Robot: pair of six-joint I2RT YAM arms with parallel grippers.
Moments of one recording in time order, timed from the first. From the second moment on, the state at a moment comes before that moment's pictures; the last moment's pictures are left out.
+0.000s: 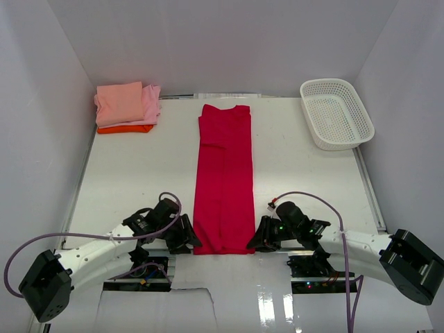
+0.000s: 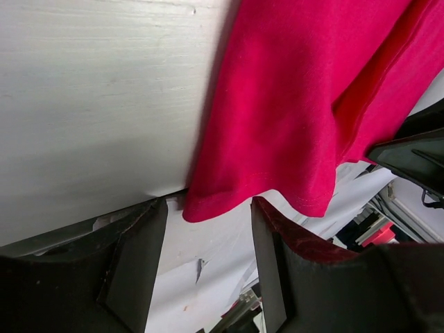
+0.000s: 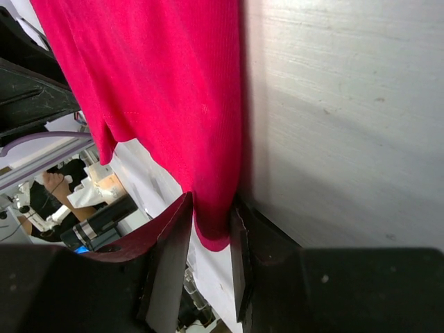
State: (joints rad) left arm -0.77 0.82 0.27 -0.49 0.33 -1.15; right arm 0.89 0.97 0.10 0.09 -0.47 1.20
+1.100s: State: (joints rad) left arm -0.83 0.92 0.30 -0.44 0.31 -1.18; right arm 0.89 0.97 0.16 -0.01 -0.52 1.17
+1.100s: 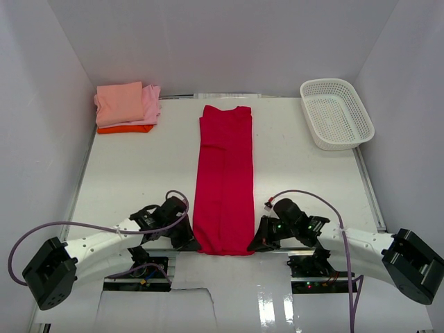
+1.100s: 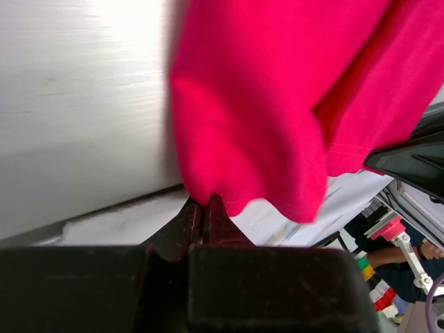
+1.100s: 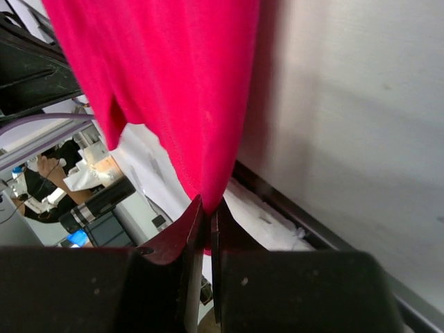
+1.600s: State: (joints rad) left arm -0.83 0.94 0.49 -0.56 0.27 -1.15; right arm 0.82 0.95 0.29 -0.17 -0.57 1.10
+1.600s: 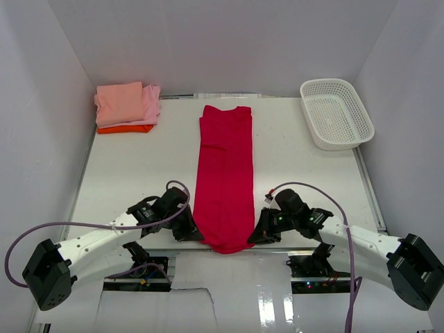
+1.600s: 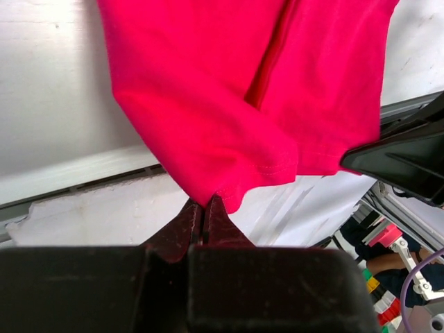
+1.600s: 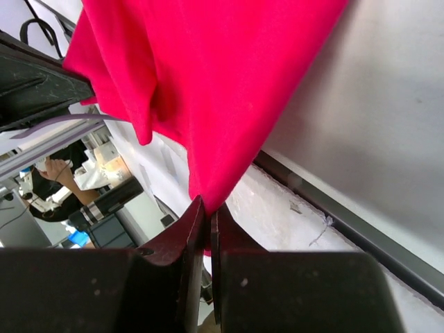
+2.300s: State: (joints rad) left arm -0.59 0.97 0.67 -0.66 0.29 -1.01; right arm 0.61 1.09 0.50 -0.34 -0.65 0.87
